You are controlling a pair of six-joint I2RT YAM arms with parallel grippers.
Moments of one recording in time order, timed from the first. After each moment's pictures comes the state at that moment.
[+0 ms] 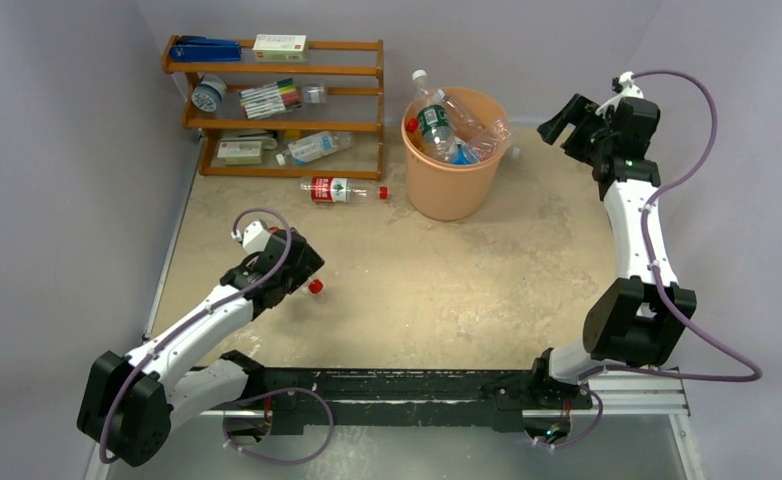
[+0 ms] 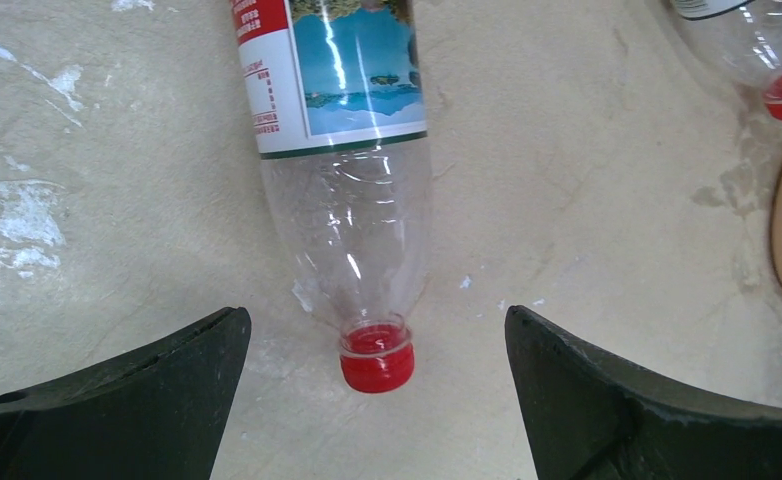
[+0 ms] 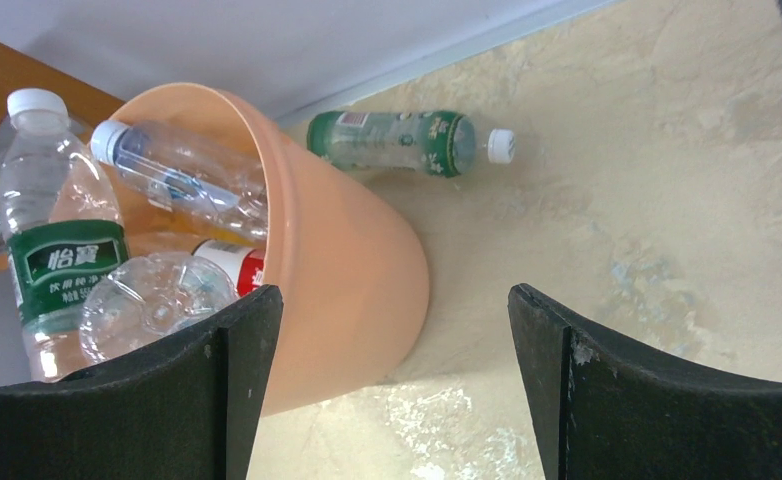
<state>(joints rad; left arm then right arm) -0.48 1.01 0.59 -0.49 -0.40 -1.11 -0.21 1.50 1.45 -0.35 -0.29 0.38</state>
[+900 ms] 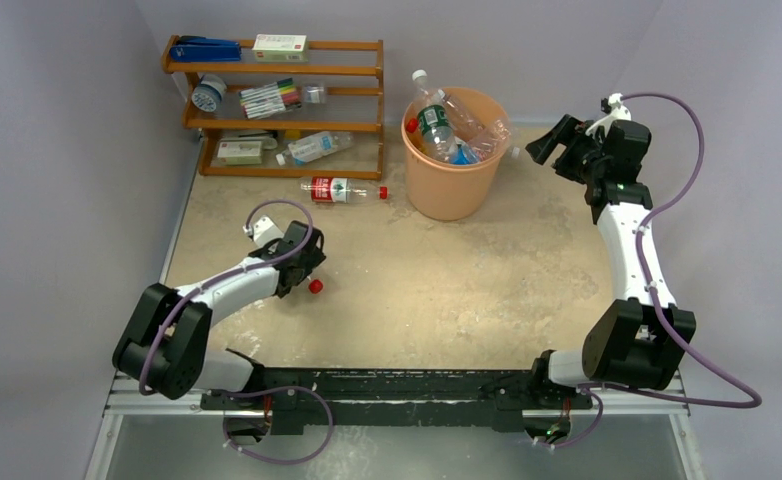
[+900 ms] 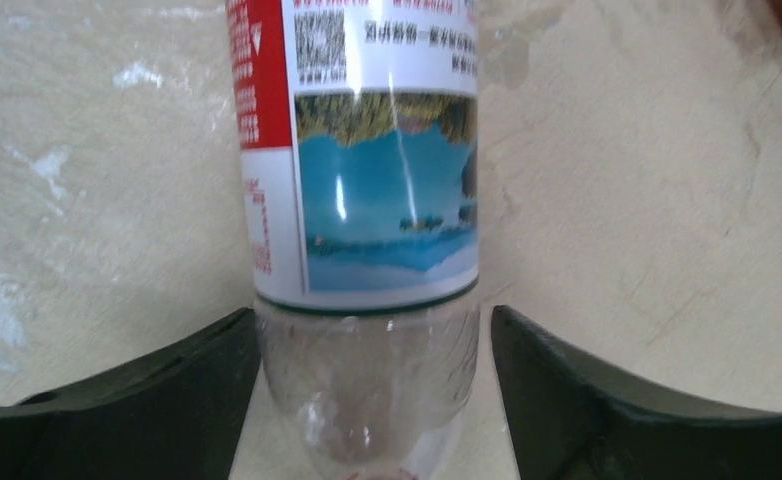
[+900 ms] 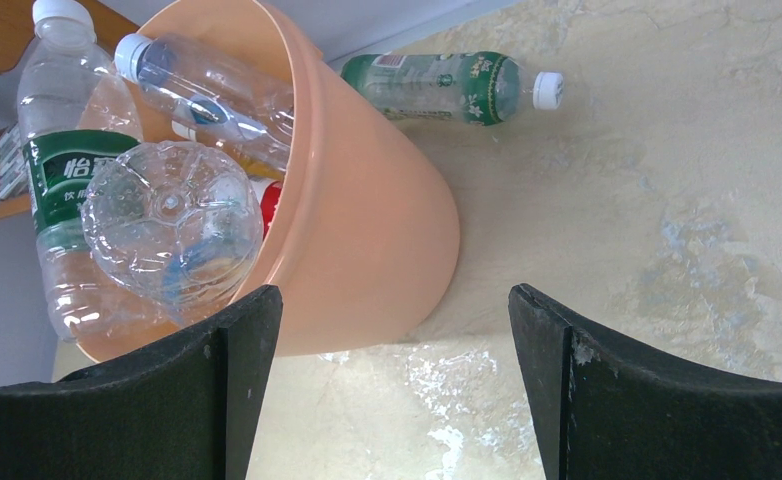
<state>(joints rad) -0.44 1.36 0.63 -0.34 -0.50 -1.14 -0.20 1.38 1.23 -0.26 -0.36 0.40</state>
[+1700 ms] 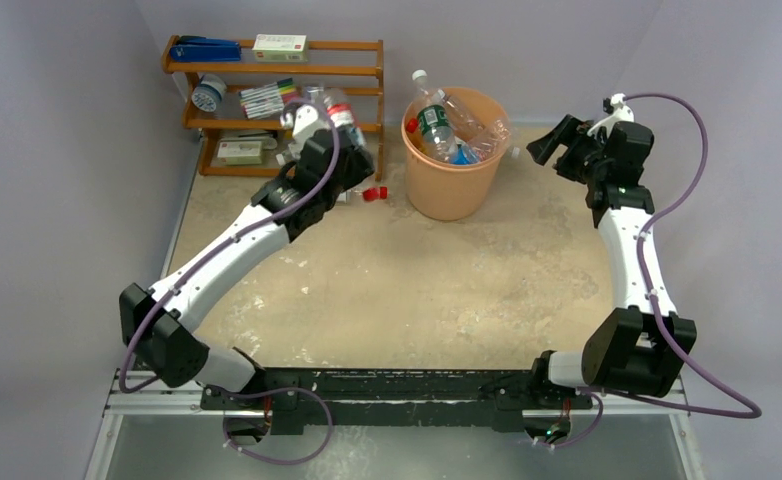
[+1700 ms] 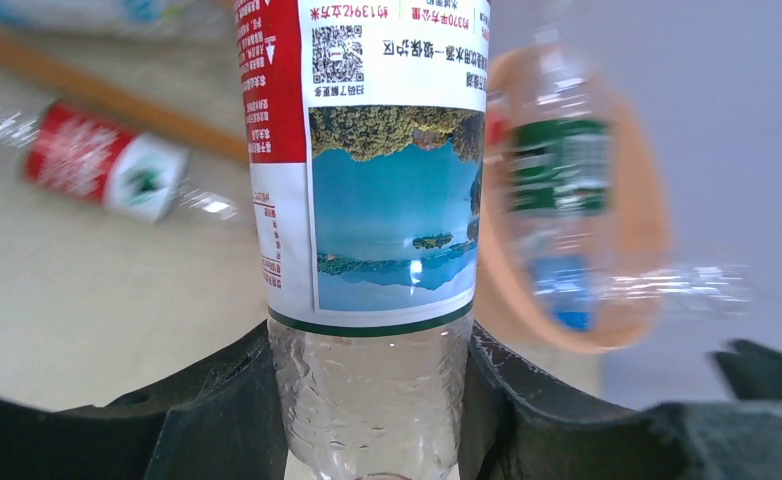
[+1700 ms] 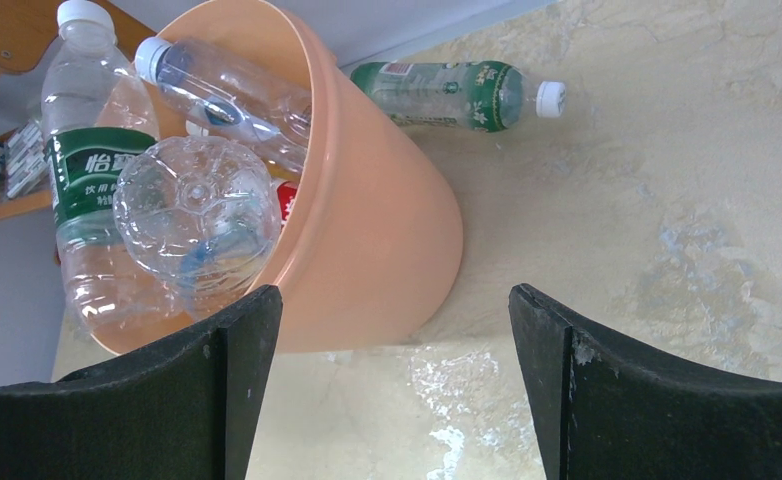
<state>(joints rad) -0.62 1.41 1.33 -0.41 -0.45 -0.90 -0.20 1.35 1.22 -0.25 -0.36 0.40</state>
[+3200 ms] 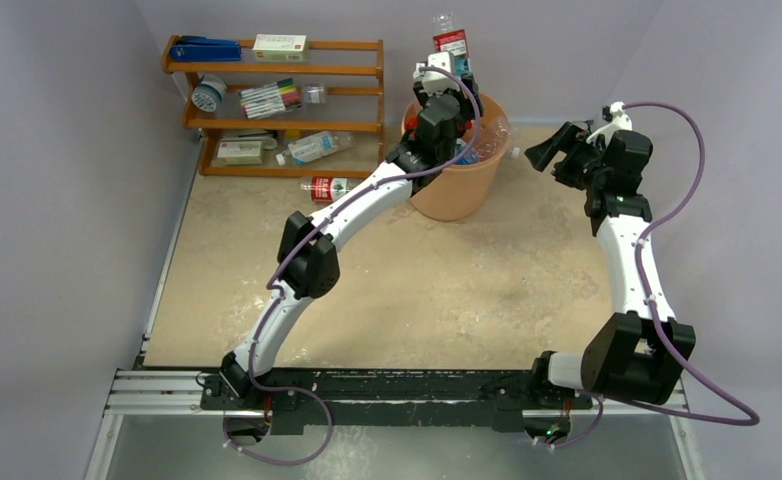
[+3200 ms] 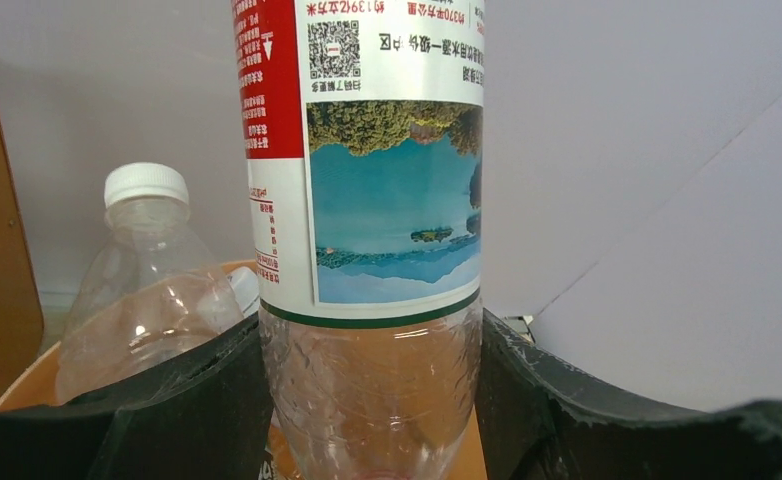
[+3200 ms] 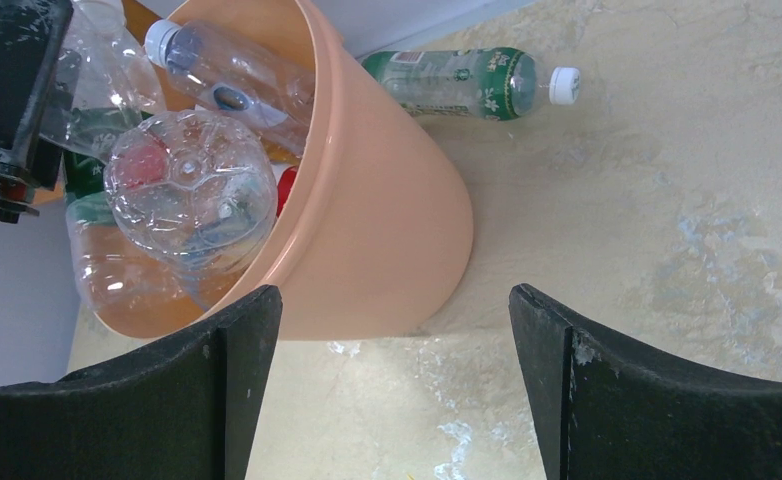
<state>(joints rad) -0.79 2.40 2.40 0.13 -0.59 -0.37 -0.21 1.31 1.15 -0.21 -0.39 0.42</state>
